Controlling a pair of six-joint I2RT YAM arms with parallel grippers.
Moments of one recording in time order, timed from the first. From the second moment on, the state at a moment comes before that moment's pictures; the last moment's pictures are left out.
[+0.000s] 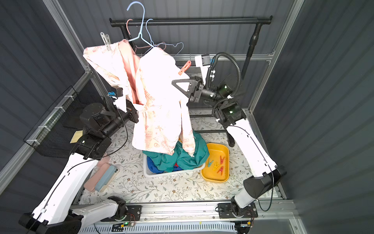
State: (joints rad) left arm -0.36 1.15 1.42 -0.24 0.19 0.00; right arm 0.45 1.55 1.82 0.22 -0.95 0.78
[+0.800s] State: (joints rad) left arm -0.55 1.18 1.09 -0.18 0.28 -0.02; right arm 0.33 1.07 1.21 0.07 -0.97 0.68
